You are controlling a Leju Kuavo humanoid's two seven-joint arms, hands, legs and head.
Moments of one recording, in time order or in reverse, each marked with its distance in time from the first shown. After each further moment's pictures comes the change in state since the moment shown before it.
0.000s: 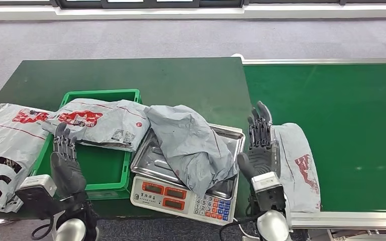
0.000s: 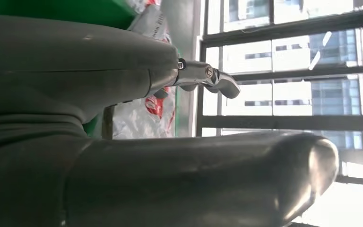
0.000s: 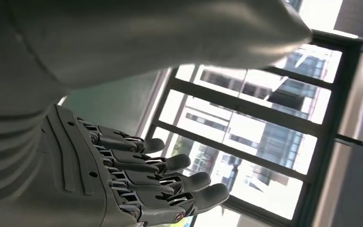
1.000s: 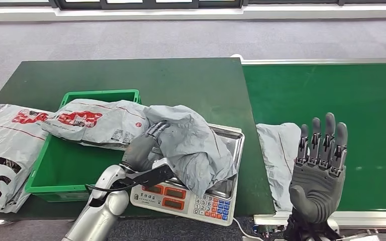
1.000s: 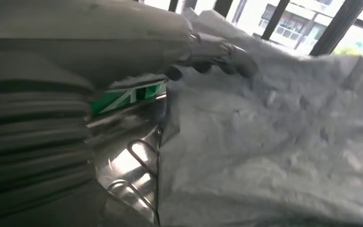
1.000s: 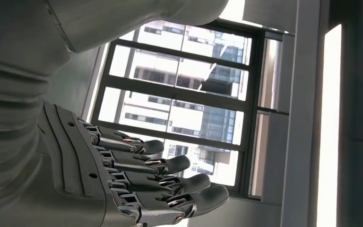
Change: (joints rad) left arm -0.386 0.169 -0.357 0.525 -0.654 -0.122 0.187; right arm 0.149 -0.118 -0.102 -0.276 -0.299 0.116 -0.191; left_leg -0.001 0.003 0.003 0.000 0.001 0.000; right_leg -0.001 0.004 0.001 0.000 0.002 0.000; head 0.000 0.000
